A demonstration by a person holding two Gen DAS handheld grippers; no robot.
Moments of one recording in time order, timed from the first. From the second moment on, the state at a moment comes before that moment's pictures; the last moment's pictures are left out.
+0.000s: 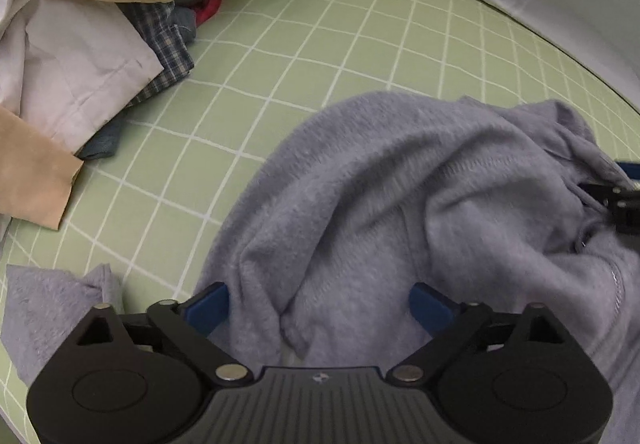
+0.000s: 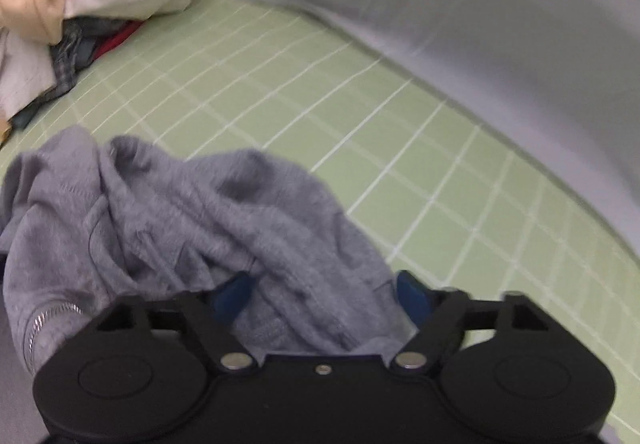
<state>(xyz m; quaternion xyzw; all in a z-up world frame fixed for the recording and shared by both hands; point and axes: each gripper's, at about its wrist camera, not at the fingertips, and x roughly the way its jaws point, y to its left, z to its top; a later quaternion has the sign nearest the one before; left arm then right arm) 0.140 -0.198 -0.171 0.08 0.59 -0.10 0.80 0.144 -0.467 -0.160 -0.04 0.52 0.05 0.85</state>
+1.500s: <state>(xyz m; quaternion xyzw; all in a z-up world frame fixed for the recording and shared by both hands) 0.025 -0.329 -0.175 0.23 0.57 -0.19 0.77 -0.194 -0.690 -0.163 0.27 0.33 -0.46 0.78</state>
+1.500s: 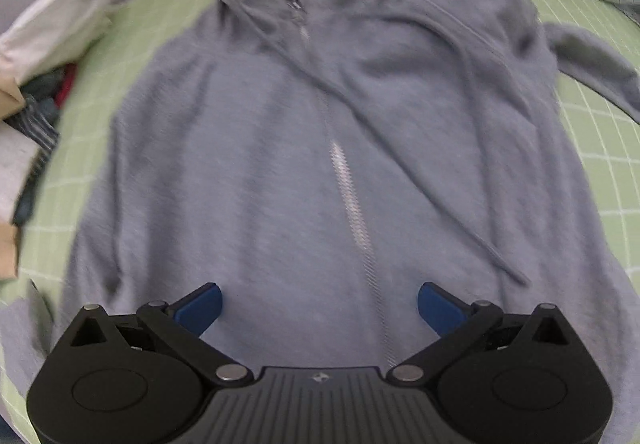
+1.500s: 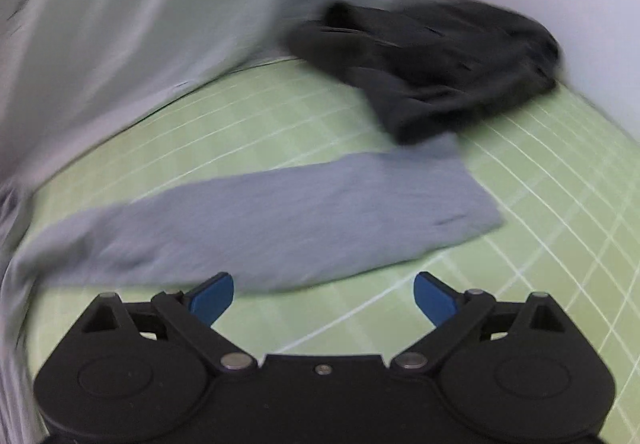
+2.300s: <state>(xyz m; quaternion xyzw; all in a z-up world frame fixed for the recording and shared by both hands) -0.011 -0.370 -0.178 0.30 0.54 -0.18 0.76 -0.336 -0.770 -0.167 0.26 0.24 -0.62 0.70</state>
